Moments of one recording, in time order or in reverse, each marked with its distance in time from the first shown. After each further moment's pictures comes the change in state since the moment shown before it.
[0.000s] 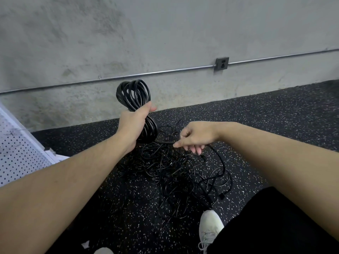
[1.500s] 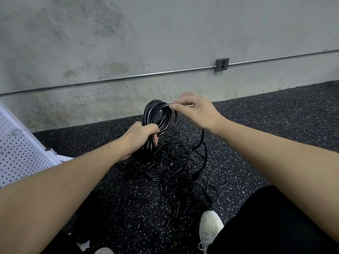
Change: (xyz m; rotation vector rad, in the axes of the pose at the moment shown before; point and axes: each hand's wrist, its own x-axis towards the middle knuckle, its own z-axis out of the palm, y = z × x) left_hand -0.012 -0.010 -0.014 0.334 -0.389 0.014; right_hand 0.003 -0.013 -0.013 0.435 0.721 -0.294
